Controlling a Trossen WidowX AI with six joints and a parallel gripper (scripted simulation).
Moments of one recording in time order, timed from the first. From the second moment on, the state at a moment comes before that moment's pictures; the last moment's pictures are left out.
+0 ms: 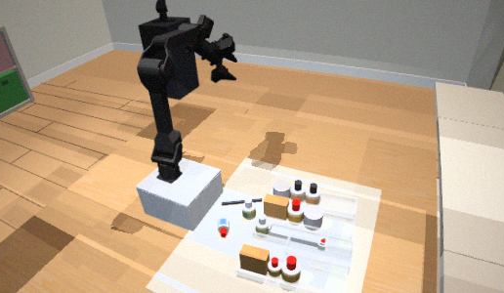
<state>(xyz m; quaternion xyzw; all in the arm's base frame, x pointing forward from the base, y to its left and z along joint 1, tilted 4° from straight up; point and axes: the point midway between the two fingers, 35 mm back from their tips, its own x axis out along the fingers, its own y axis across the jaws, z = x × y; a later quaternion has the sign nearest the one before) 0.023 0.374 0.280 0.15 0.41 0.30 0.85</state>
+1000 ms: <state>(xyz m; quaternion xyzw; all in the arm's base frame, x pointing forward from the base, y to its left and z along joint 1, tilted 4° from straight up) 0.282 0.087 0.071 -0.02 0.65 0.03 0.76</state>
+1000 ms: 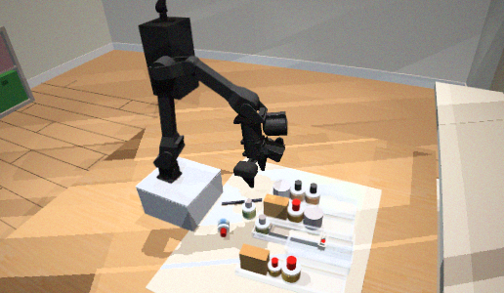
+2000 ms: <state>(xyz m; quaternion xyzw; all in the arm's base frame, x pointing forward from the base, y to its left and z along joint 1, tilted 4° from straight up) 0.276 0.046 -0.008 0.01 0.68 0.03 0.73</state>
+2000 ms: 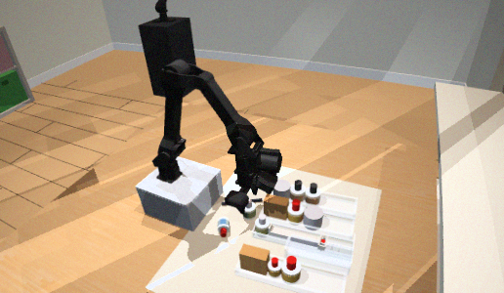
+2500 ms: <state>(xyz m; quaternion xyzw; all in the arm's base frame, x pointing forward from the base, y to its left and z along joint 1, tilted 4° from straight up) 0.277 0.048 -0.032 0.01 0.68 0.03 0.73</state>
